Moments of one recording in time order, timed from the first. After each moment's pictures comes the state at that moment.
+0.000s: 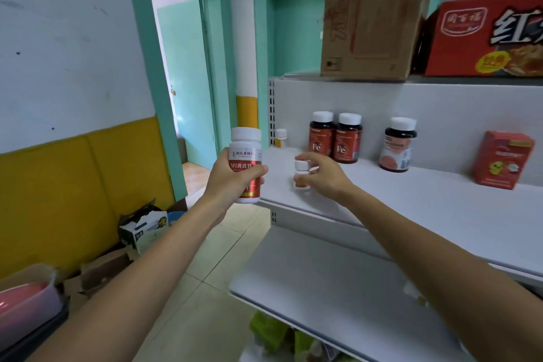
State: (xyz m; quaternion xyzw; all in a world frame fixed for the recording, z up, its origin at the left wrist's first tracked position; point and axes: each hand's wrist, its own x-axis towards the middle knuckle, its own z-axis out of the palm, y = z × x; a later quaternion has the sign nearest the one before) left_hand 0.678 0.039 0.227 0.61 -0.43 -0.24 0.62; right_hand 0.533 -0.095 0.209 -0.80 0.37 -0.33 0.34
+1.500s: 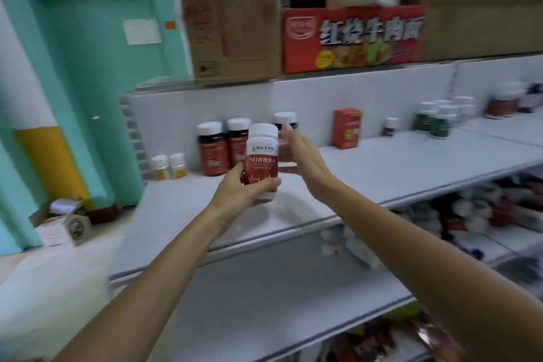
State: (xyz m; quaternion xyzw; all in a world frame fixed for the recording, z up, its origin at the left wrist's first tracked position) left_hand 0.641 -0.069 0.220 0.38 -0.66 -0.48 0.43; right_hand 0.500 -0.063 0.242 -0.54 0.47 -0.60 0.35
